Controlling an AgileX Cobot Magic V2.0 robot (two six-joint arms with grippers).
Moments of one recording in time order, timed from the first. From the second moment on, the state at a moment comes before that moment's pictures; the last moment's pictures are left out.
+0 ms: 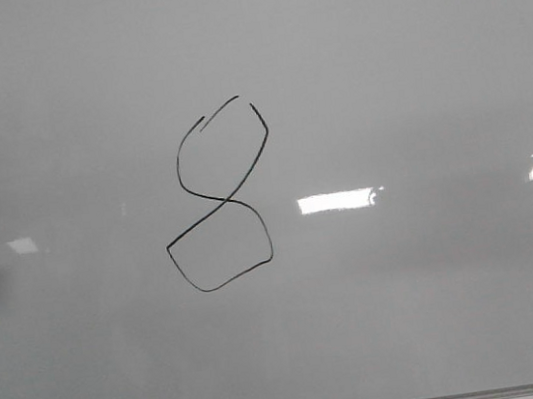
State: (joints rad) left arm -0.14 1.54 -0.86 0.24 0.47 -0.34; right arm 0.14 0.17 -0.33 0.74 0.65 -0.67
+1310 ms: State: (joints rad) left arm -0.29 0.38 -0.42 0.27 0.41 -0.34; right arm 0.14 0.17 -0.32 0.74 0.65 -0.67
